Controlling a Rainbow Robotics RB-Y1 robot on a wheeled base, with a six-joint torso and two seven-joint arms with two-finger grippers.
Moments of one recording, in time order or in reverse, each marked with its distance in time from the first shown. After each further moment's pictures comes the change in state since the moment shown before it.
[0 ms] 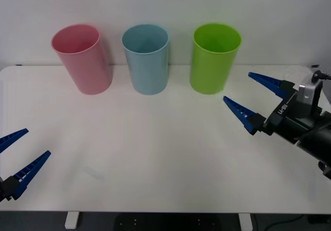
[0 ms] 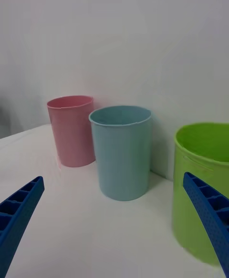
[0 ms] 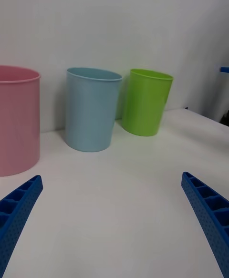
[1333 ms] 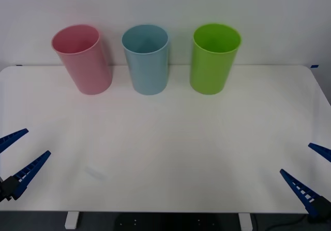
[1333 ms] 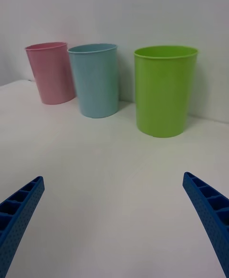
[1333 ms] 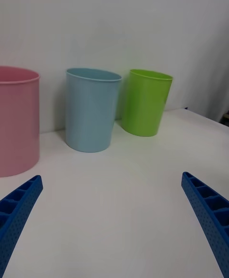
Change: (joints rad) right arm 0.503 0.127 -0.311 -0.026 -0.144 -0.267 0.254; left arm 0.000 0.000 0.000 0.000 0.000 0.000 0.000
